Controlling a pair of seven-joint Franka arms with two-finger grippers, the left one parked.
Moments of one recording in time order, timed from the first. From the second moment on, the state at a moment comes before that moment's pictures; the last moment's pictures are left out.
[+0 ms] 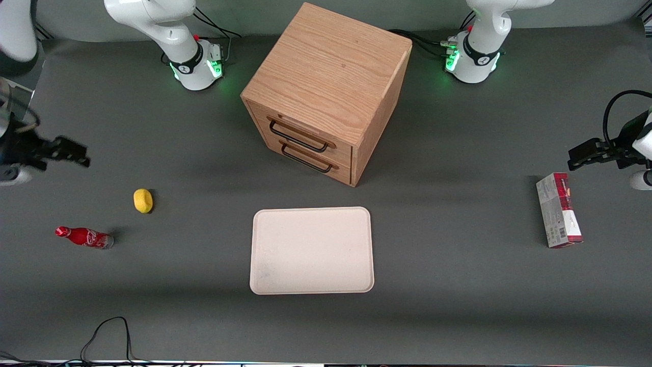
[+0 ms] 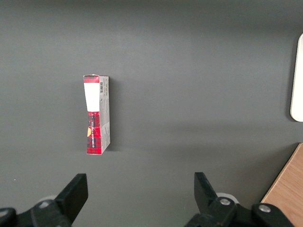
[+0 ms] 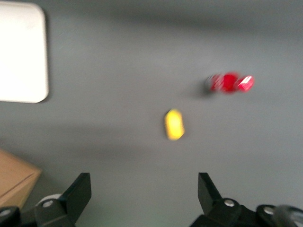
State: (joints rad) arm 0.09 0.09 -0.21 -1.62 -0.04 1.70 -0.21
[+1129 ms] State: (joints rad) arm 0.06 0.53 -0.50 -1.65 0.28 2.17 -0.73
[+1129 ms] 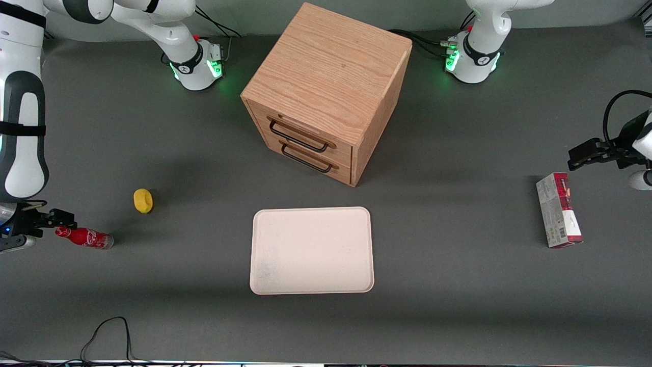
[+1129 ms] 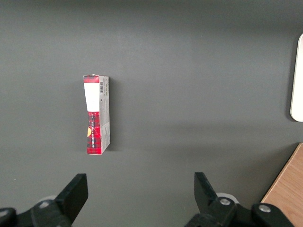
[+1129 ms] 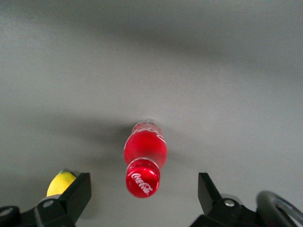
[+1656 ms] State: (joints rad) arm 0.06 0.56 -0.50 -1.66 0.30 2.18 -0.73
